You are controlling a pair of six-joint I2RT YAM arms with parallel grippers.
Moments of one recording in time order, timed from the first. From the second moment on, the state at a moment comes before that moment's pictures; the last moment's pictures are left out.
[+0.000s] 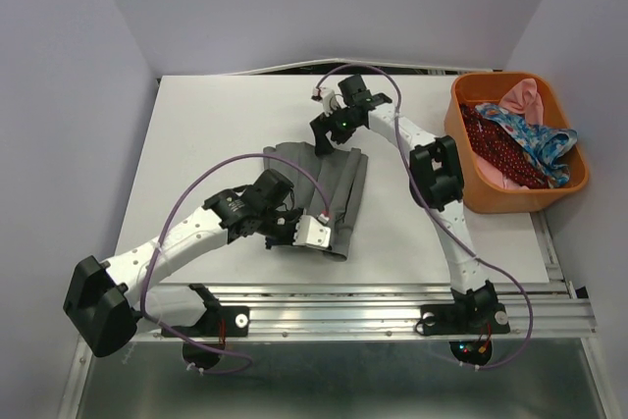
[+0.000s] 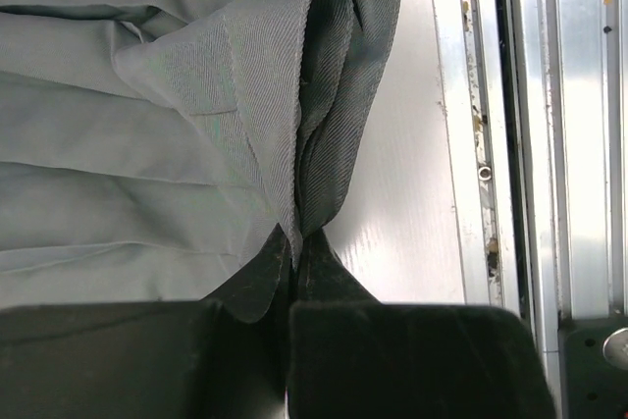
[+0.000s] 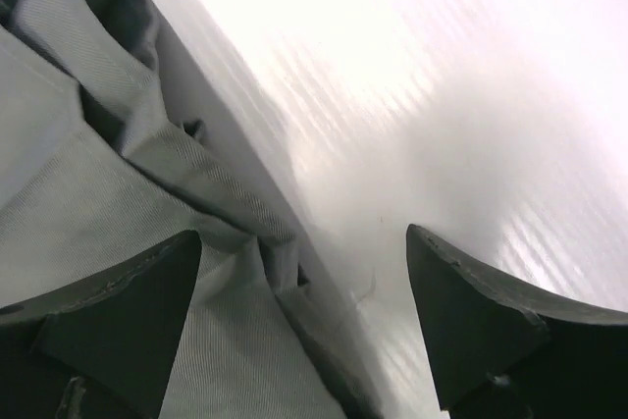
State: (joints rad) left arm -0.80 1.14 0.86 -0.75 0.43 0.90; right arm 0.45 2.50 2.22 -0.67 -0.52 -0.25
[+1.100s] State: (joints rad) left arm -0.58 1.55 1.33 -0.90 0.55 0.85; right arm 0.51 2.37 1.72 -0.55 -1.10 -0.27
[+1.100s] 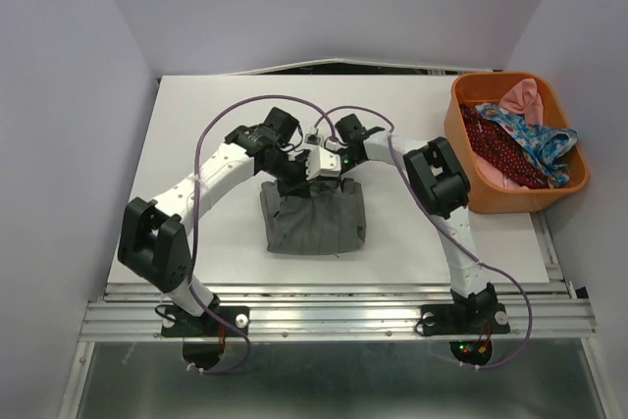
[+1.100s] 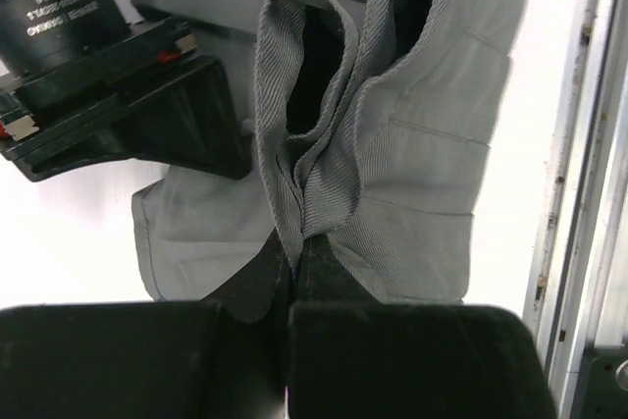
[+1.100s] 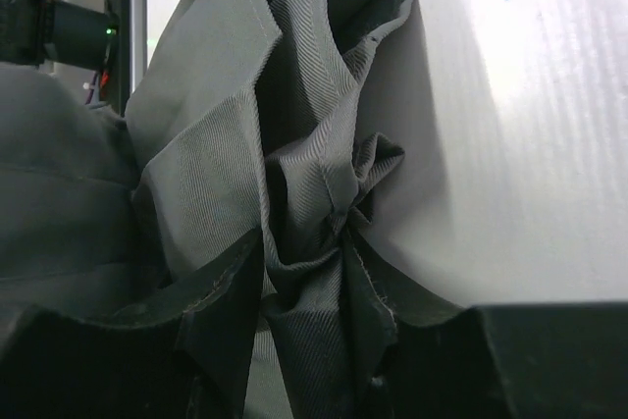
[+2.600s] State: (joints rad) left arm -0.52 1.78 1.12 -0.42 0.43 0.75; right arm 0.43 2.40 1.97 -0.43 -0.52 -0.01
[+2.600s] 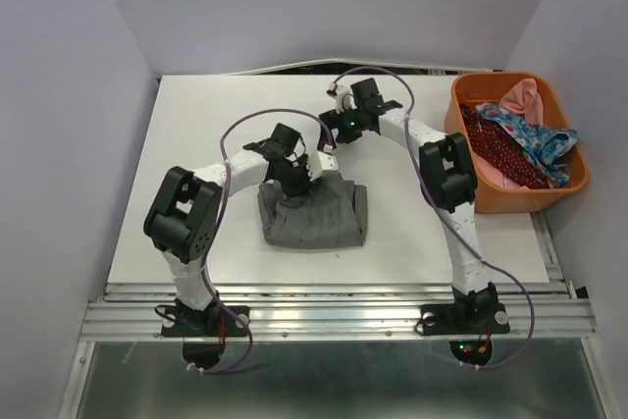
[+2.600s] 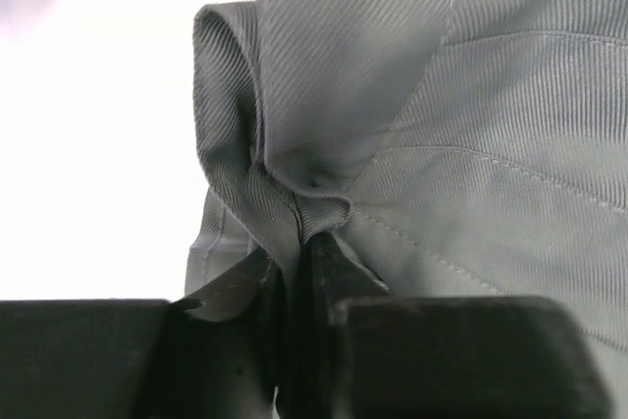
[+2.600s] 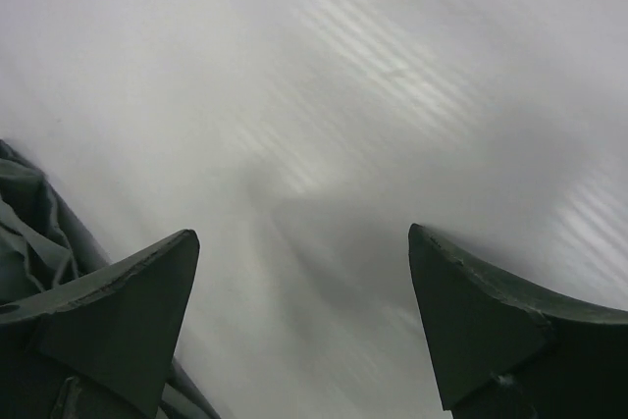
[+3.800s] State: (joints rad) left arm -0.24 1.88 1.11 -0.34 0.84 -0.08; right arm 0.41 2.05 1.32 -0.33 -0.98 0.24
